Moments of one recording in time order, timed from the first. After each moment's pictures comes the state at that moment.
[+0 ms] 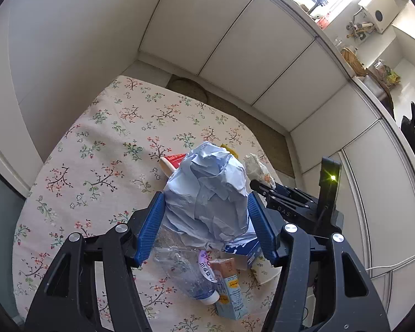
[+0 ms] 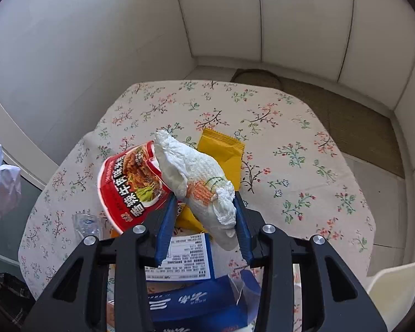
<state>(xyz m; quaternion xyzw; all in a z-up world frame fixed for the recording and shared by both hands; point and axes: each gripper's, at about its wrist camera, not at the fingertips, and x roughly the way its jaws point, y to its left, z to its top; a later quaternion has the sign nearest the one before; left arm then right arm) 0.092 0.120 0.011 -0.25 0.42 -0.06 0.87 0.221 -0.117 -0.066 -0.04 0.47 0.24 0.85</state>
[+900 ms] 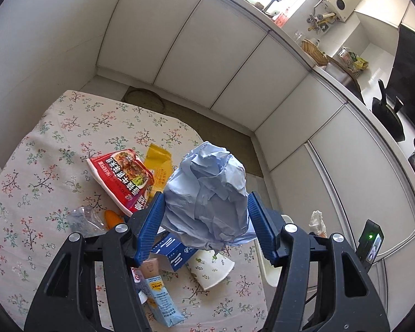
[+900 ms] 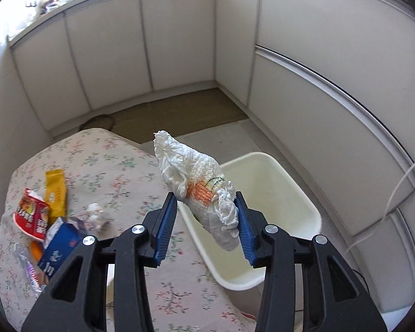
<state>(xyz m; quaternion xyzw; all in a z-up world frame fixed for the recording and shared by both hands) 0.090 0.008 0.031 -0.23 0.37 -0.13 0.89 0.085 -0.323 -0.016 0.08 0.41 -0.17 0.89</state>
